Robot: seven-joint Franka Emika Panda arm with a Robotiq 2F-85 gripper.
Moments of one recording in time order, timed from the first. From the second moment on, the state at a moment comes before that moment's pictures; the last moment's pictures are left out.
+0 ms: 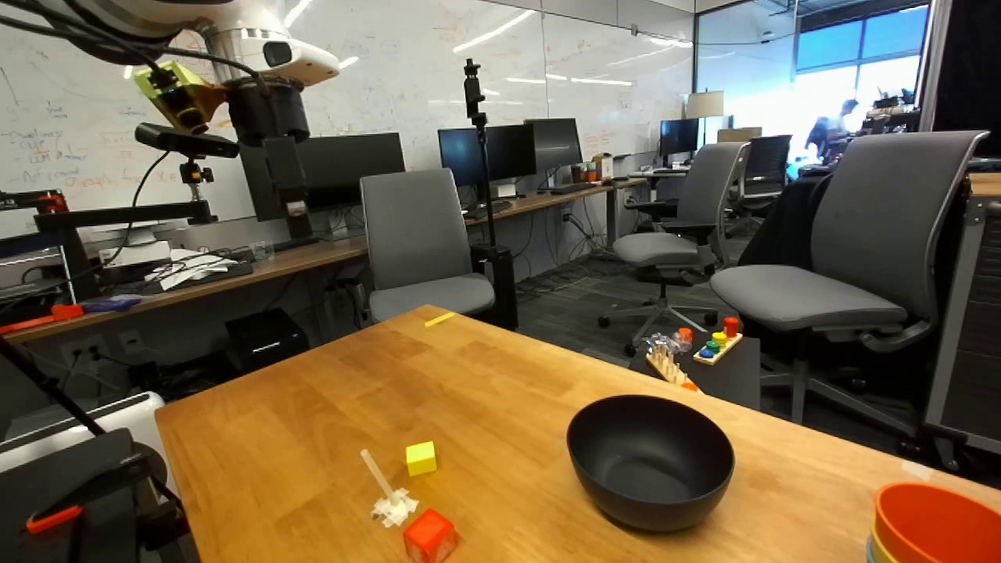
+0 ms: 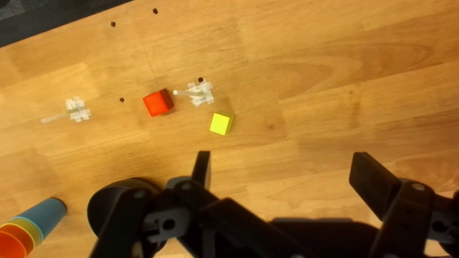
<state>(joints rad) 0.02 -0.26 0.22 -2.47 -0.13 2.18 0.50</state>
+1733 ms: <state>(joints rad) -0.03 0.08 0.06 -2.52 -0.52 2.59 0.89</state>
